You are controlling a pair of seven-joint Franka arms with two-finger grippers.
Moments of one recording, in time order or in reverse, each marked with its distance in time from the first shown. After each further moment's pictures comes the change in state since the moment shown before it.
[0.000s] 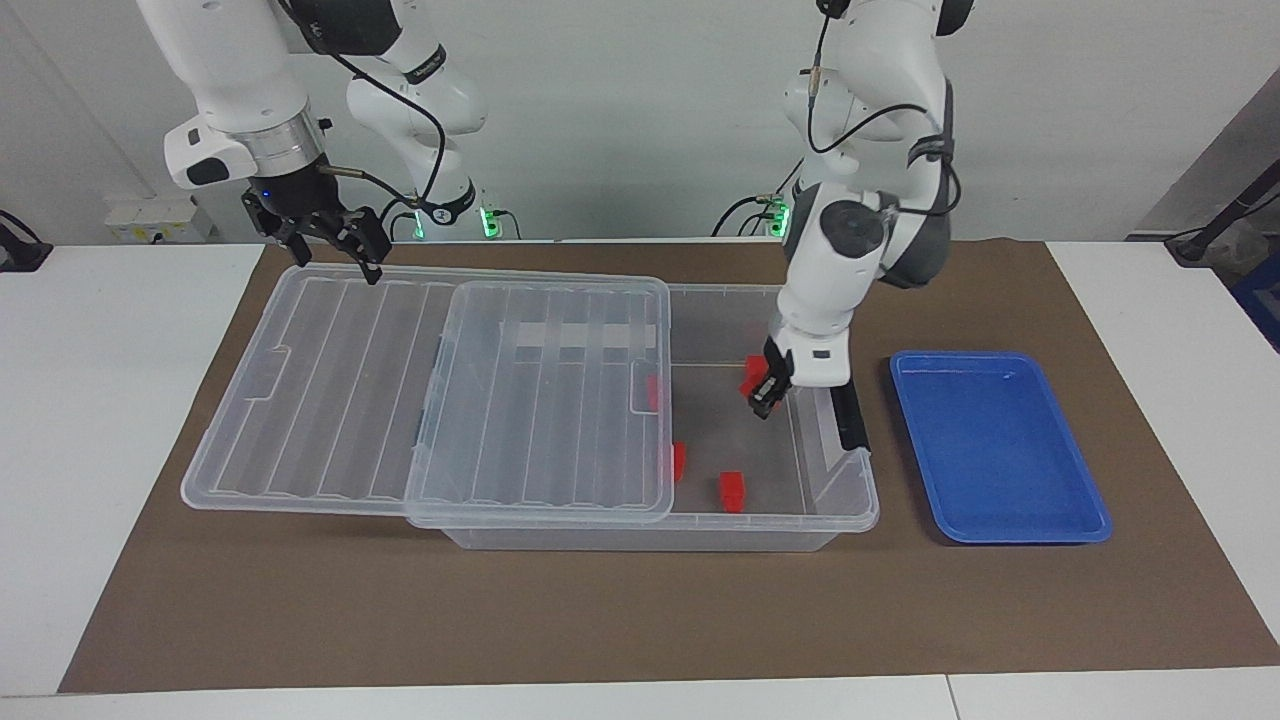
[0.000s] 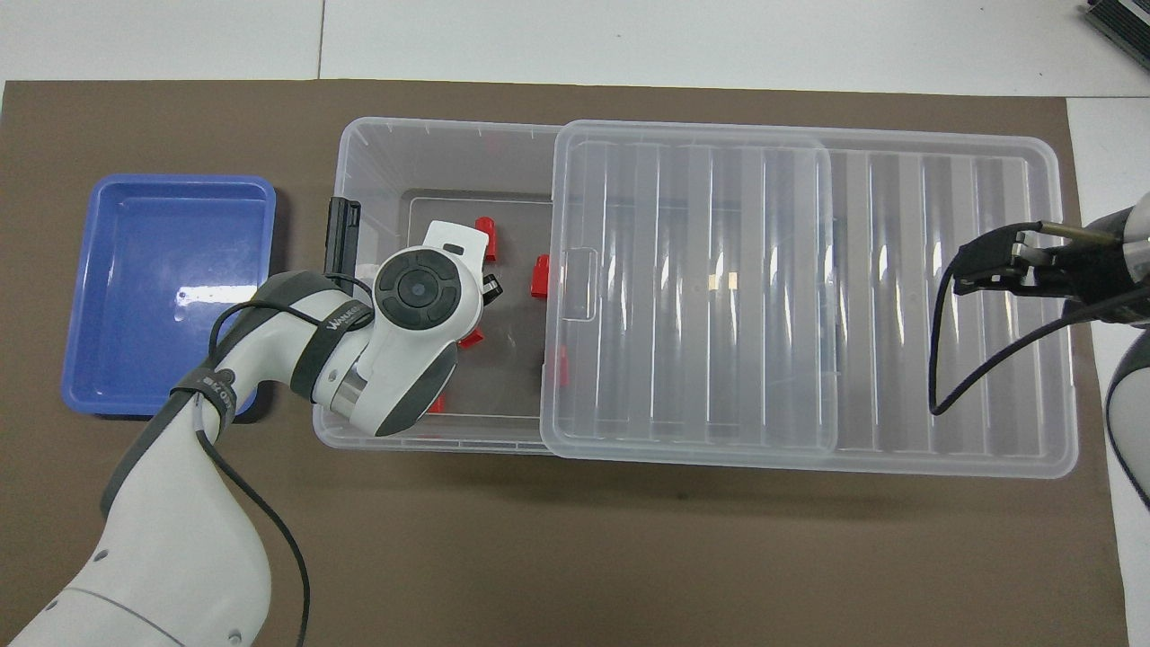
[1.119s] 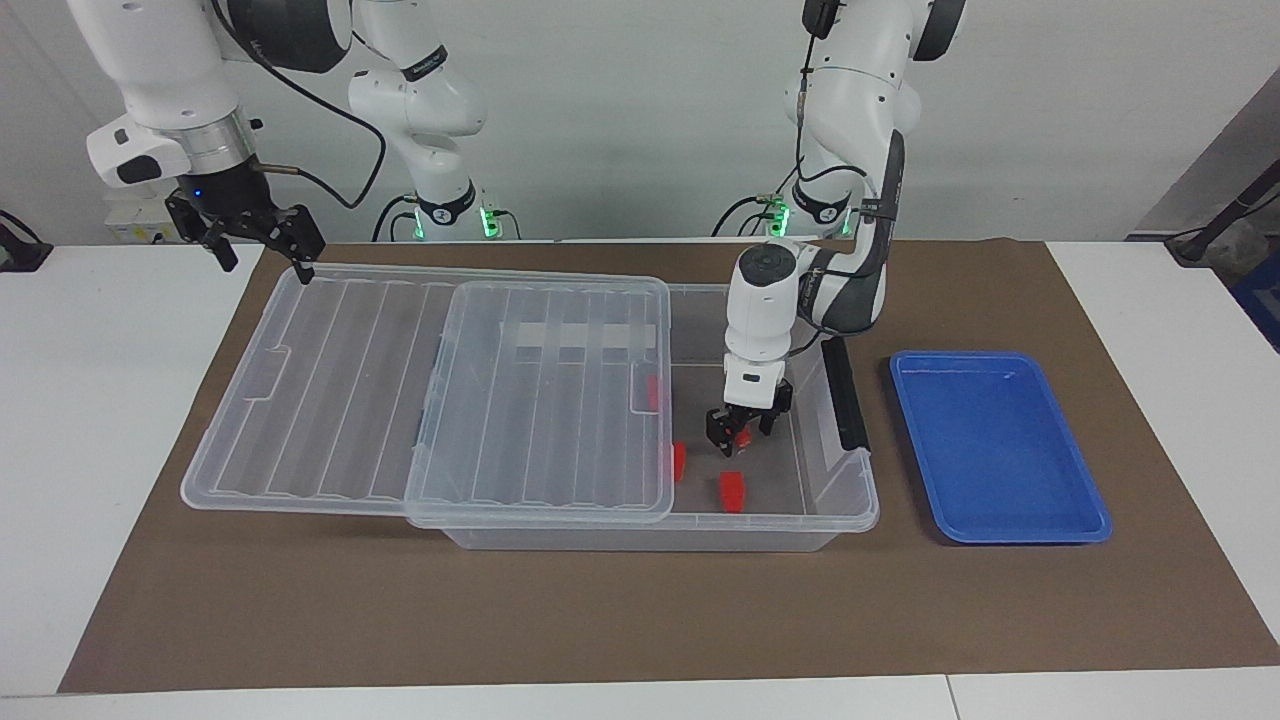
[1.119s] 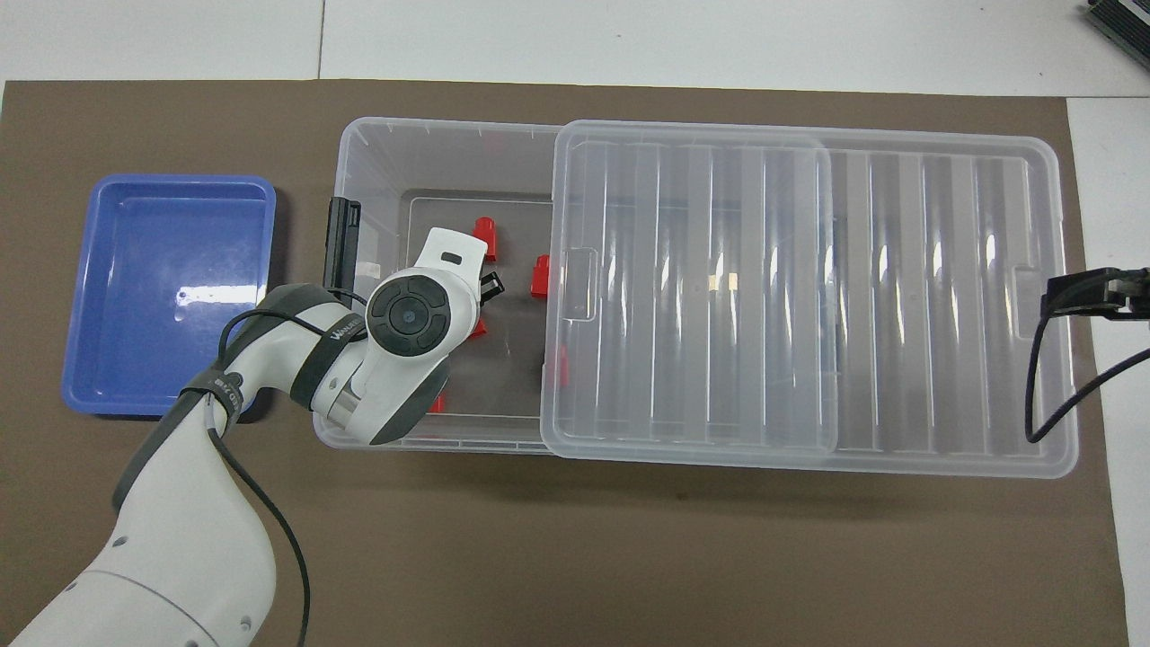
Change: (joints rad) left arm -0.109 0.184 -0.029 -0.191 0.364 0.490 0.017; right arm -0.069 -0.067 -0.034 -0.095 -0.059 0.083 -0.235
